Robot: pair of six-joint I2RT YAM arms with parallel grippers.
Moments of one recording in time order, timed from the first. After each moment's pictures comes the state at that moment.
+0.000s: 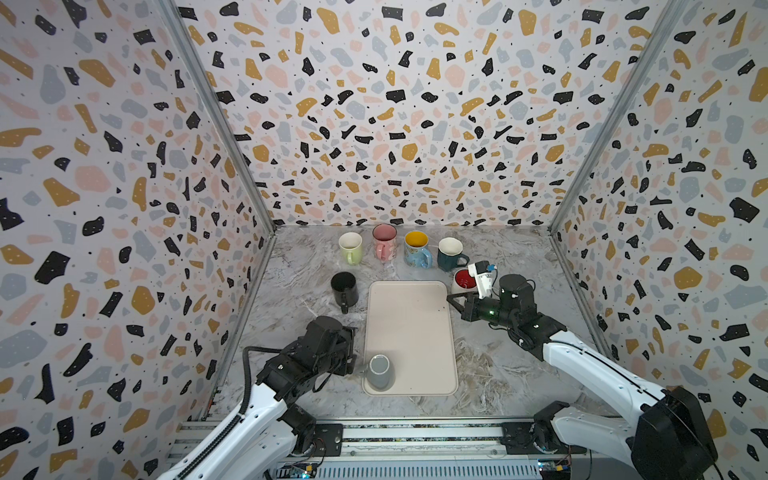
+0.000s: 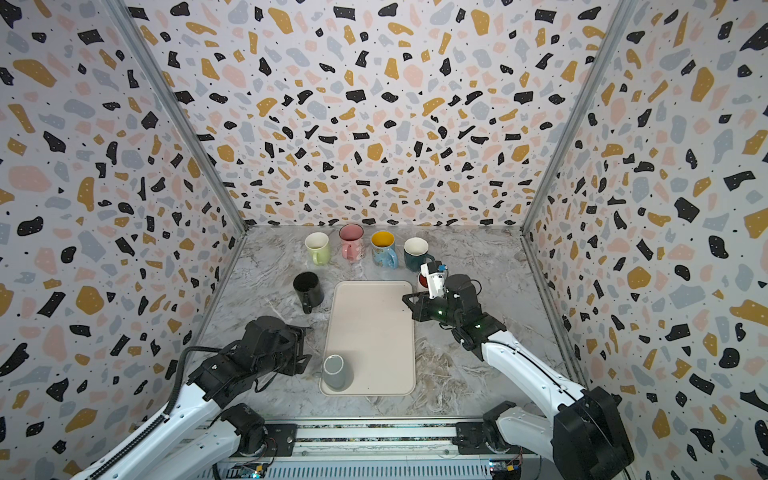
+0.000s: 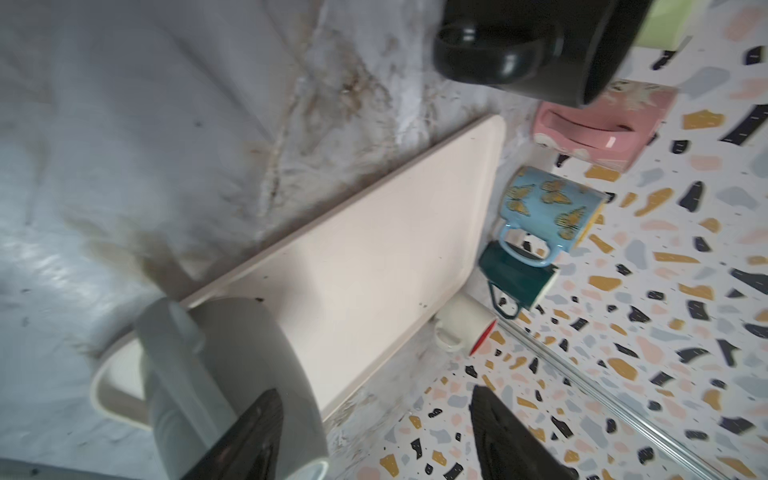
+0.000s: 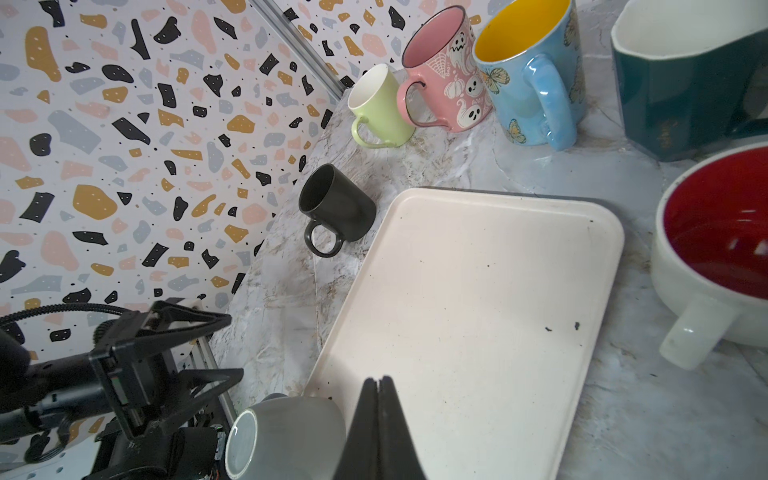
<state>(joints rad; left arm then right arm) -0.55 0.71 0.56 -0.69 0.04 -1.92 0.49 1.14 0.71 0.02 -0.45 0.52</state>
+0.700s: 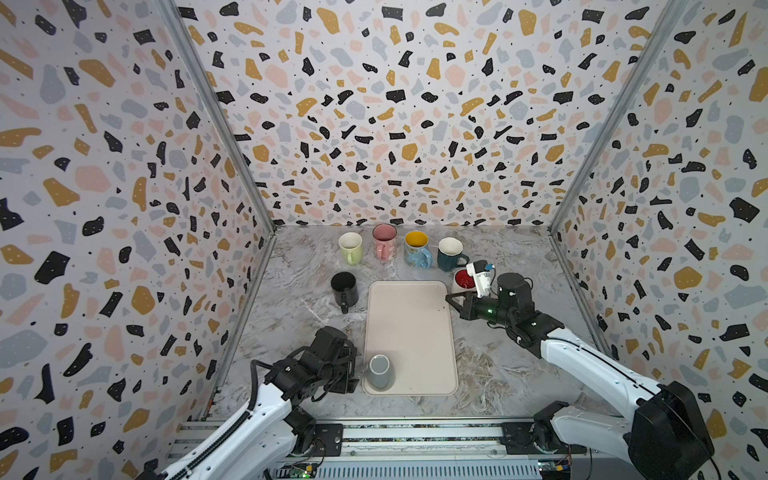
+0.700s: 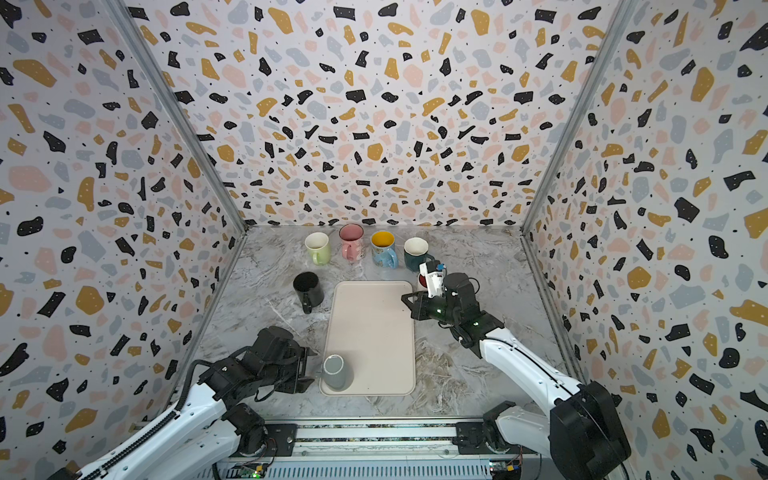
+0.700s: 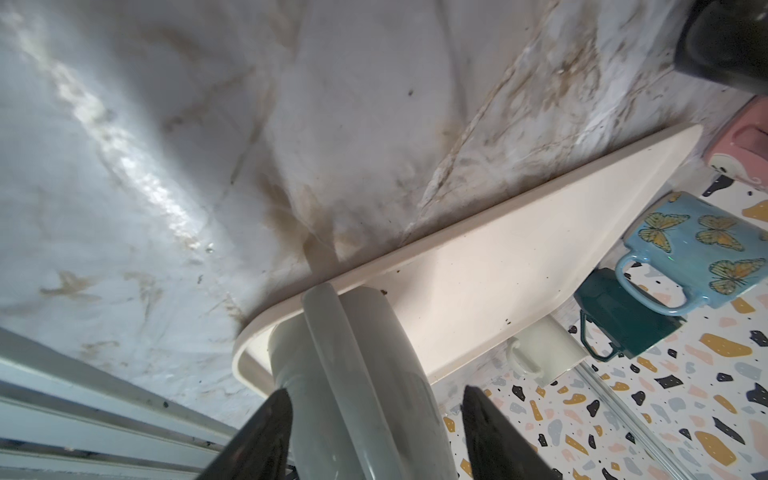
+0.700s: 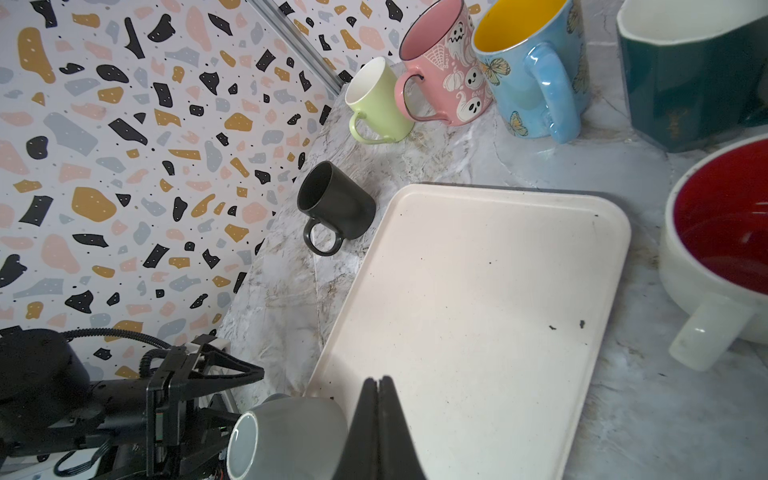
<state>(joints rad) -0.59 0.73 0.46 -0.73 0.17 -2.03 0.49 1.17 0.71 0.02 -0.46 0.53</state>
